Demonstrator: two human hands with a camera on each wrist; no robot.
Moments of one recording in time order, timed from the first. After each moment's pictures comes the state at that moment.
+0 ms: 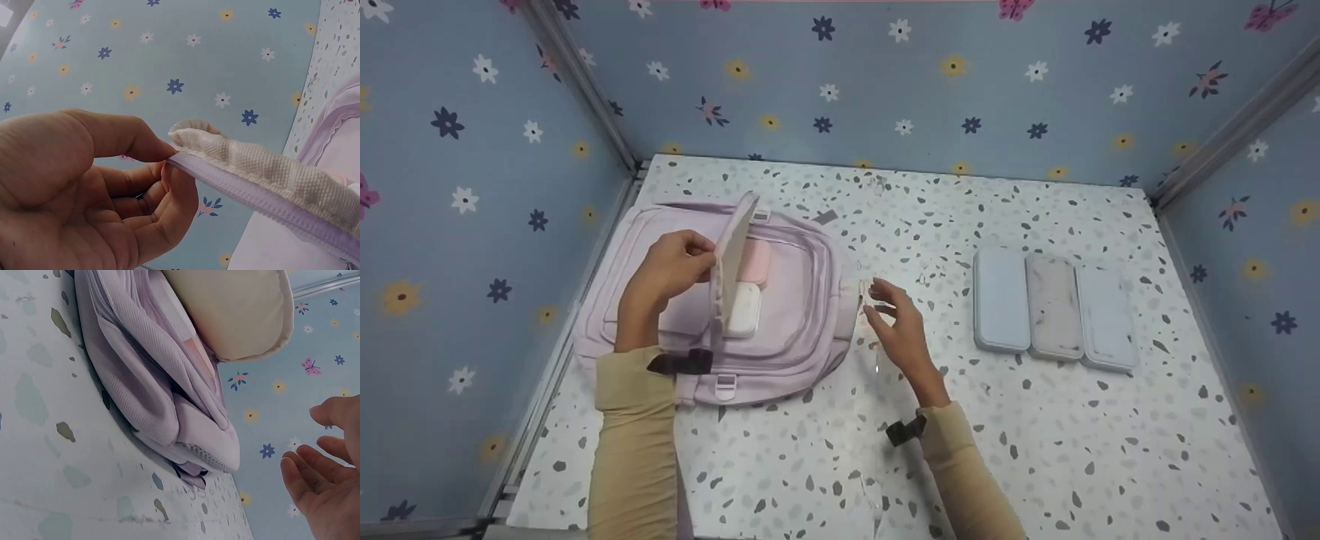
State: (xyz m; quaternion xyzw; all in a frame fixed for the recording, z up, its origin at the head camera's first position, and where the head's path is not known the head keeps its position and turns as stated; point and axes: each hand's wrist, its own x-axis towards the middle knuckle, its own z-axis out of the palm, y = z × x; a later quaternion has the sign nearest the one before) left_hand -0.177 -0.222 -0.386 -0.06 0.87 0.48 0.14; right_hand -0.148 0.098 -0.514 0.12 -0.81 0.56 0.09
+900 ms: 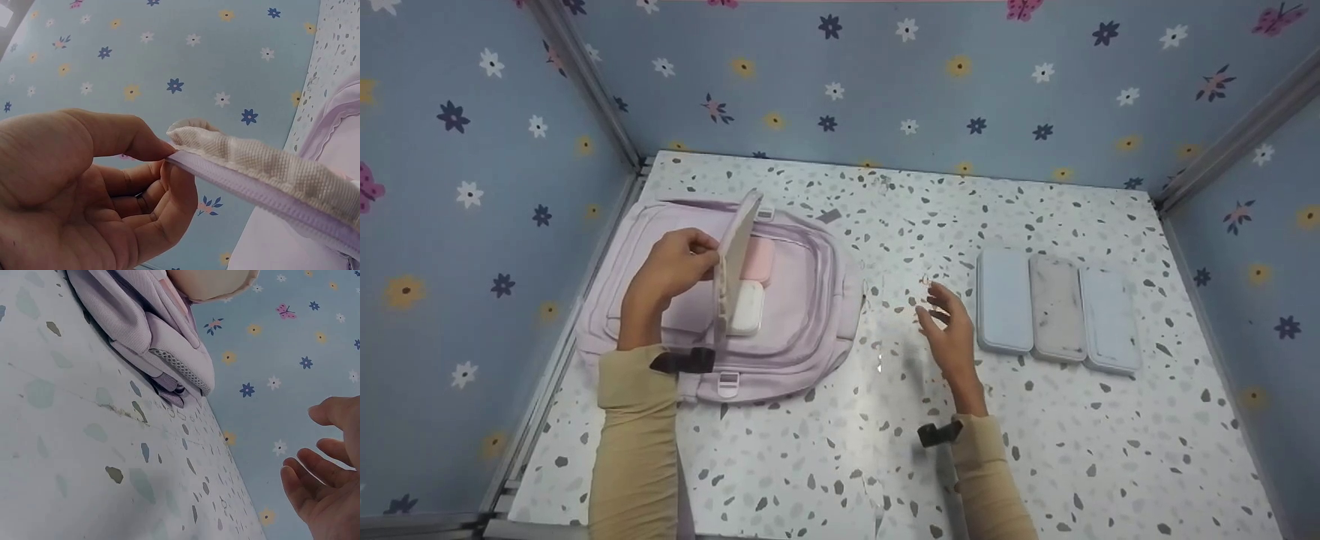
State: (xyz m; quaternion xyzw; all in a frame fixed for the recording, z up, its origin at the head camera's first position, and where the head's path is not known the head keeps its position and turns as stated) left_hand -0.177 -0.225 -0.389 -0.06 0.87 0.48 0.14; right_hand -0.138 0.151 -0.508 0.02 -0.81 0.57 0.11
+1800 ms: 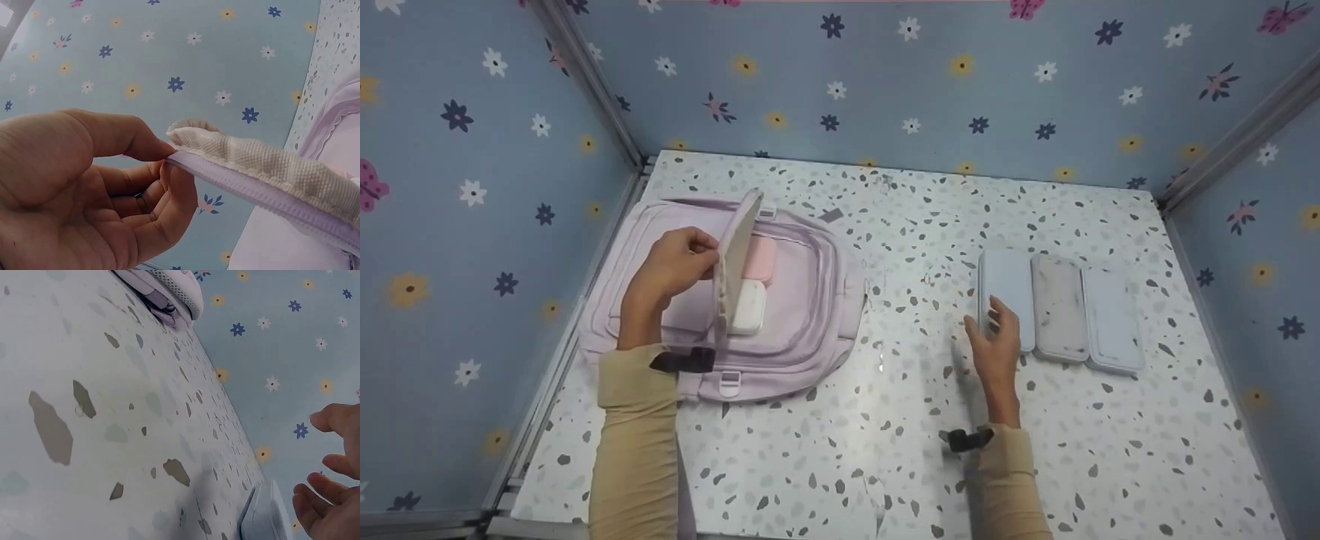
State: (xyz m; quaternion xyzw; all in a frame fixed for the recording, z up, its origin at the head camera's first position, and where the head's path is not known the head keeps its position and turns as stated) left_hand -0.175 -0.226 -0.386 -0.06 0.87 0.48 0.13; right_hand -0.138 0.223 -0.558 -0.11 -0.82 0.54 0.16
